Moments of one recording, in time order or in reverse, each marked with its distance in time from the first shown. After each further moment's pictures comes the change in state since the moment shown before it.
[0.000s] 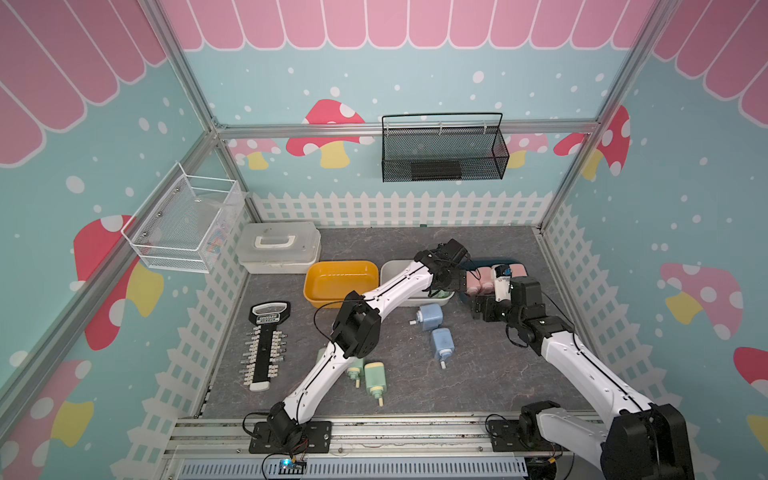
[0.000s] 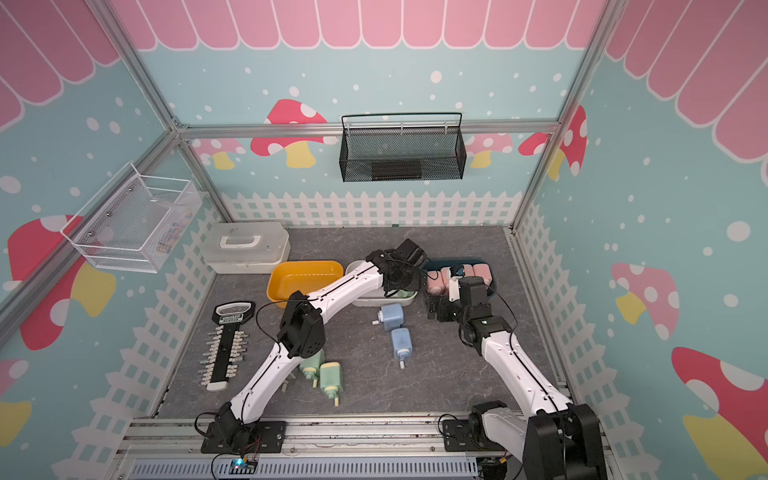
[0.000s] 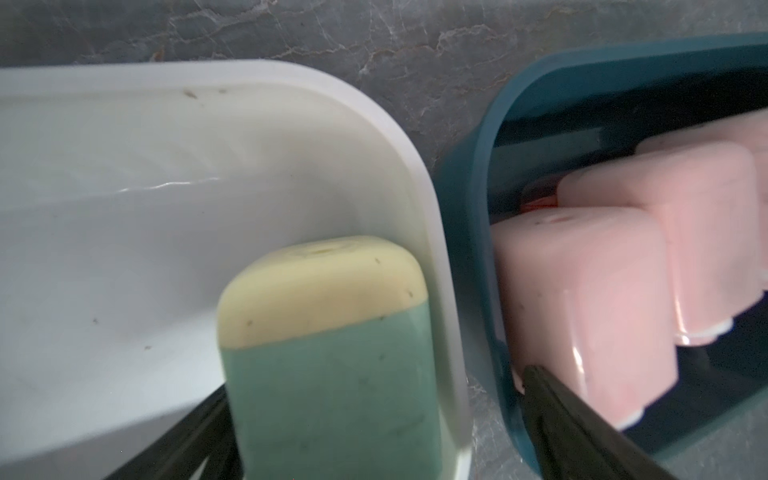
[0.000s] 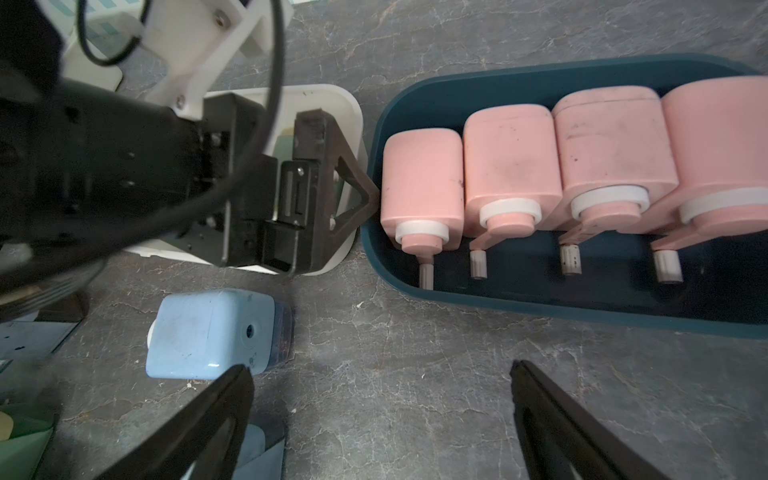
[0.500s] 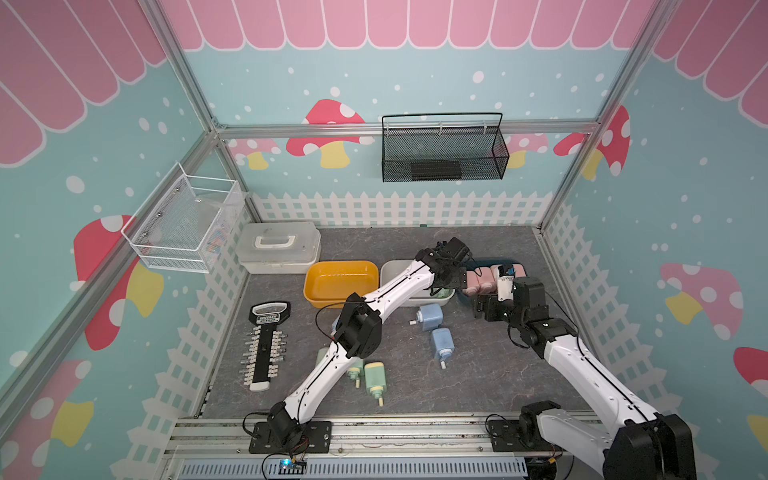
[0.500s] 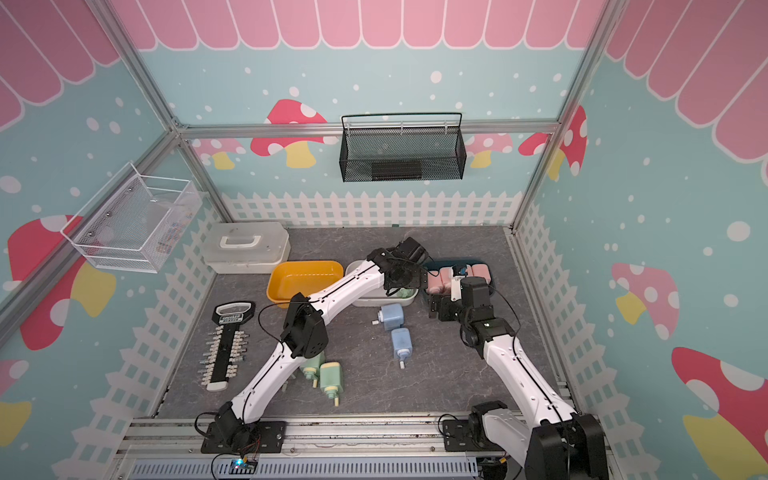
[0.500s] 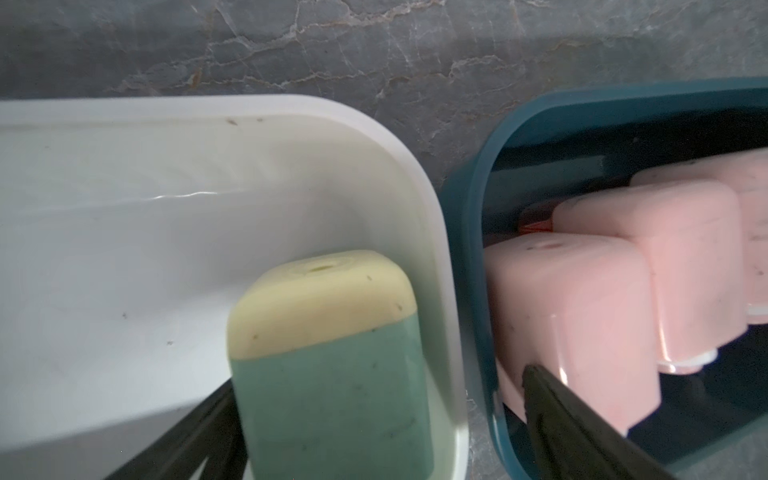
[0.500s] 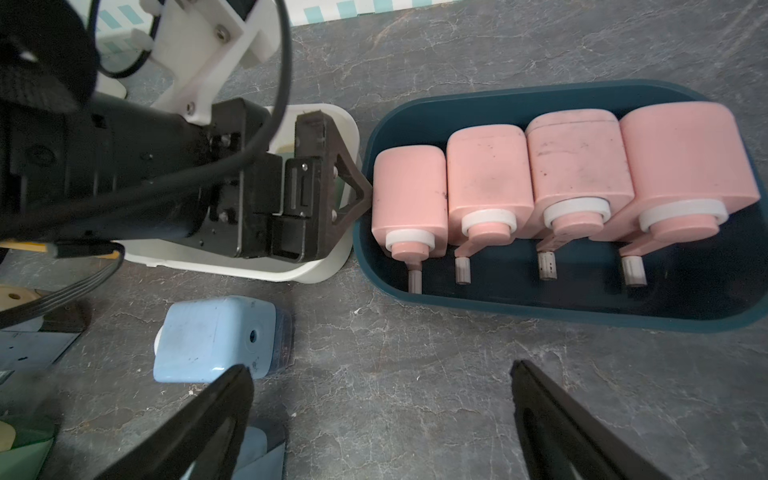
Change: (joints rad) left arm -0.008 0.062 0.120 -0.061 -0.042 -0.040; right arm 0.000 -0.057 0.001 -0.013 0.031 0.008
